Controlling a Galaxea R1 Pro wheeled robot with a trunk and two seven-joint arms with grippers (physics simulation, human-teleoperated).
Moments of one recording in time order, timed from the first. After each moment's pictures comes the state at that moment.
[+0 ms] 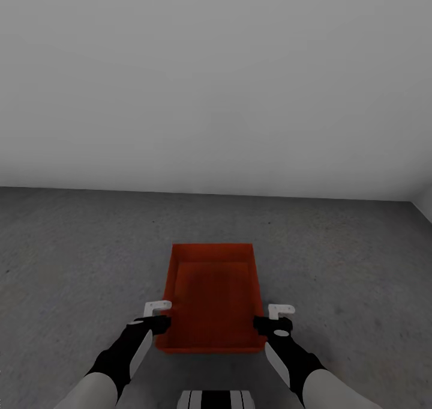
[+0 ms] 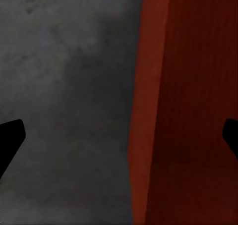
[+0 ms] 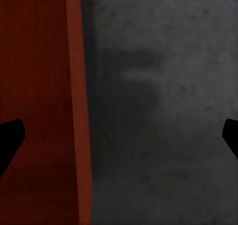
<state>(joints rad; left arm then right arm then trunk) -0.57 -0.07 0.00 -0.58 0.08 0.33 0.15 -0.62 0.09 0.25 -0.37 -0.21 0.04 -0.31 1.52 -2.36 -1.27</state>
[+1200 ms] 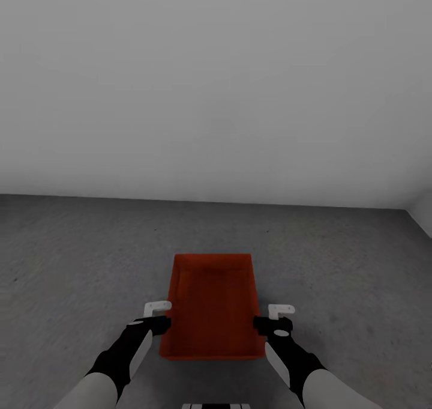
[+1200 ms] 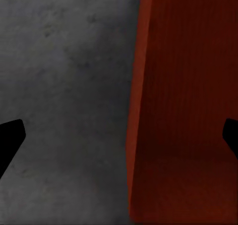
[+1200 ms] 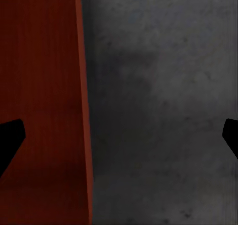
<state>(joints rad) -0.57 -0.07 0.00 -0.57 0.08 0.33 0.14 -0.62 0.09 0.25 -0.37 -0.21 0.04 -0.31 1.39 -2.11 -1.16</state>
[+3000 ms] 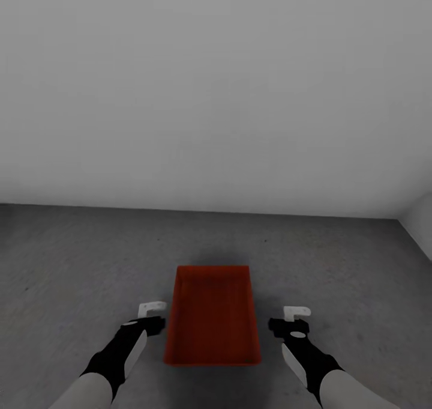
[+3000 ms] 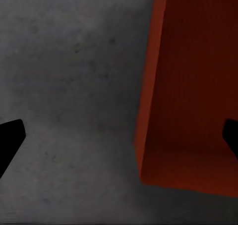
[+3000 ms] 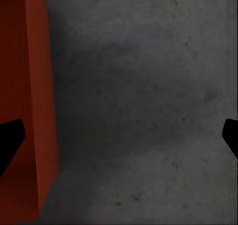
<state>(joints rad) -0.57 -0.04 0.03 -0.57 0.08 0.33 0.15 -0.62 0.01 0.24 -0.35 -0.22 0.04 -0.29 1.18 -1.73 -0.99</state>
